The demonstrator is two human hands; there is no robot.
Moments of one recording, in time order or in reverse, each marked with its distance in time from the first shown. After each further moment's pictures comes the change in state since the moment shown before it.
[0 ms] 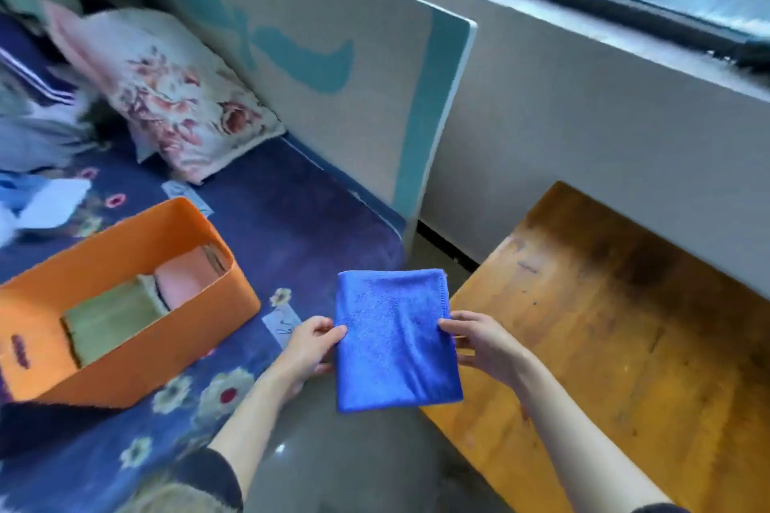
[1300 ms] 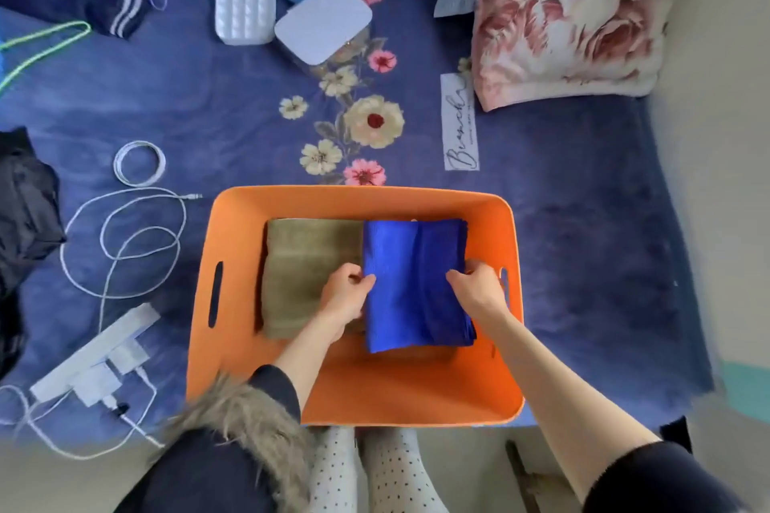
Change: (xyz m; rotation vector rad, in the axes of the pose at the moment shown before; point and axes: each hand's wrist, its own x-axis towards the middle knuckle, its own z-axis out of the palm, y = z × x) left_hand 0.257 -0.085 -0.367 -0.379 0.573 -0.425; right_hand 0.379 -0.078 0.463 -1.041 -0.090 -0.010
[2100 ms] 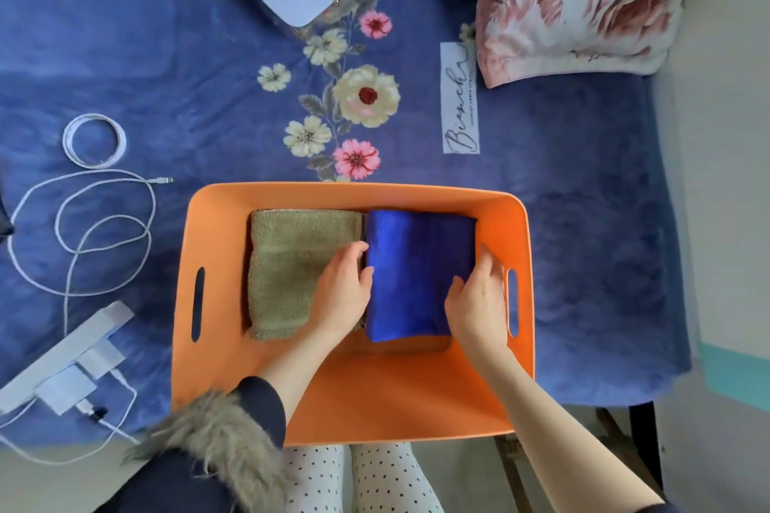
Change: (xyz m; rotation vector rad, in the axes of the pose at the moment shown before) left_hand 0.010 0.002 -0.004 0.442 0.060 0.491; right_hand -0.016 0.006 0.021 -0.322 0.324 -0.208
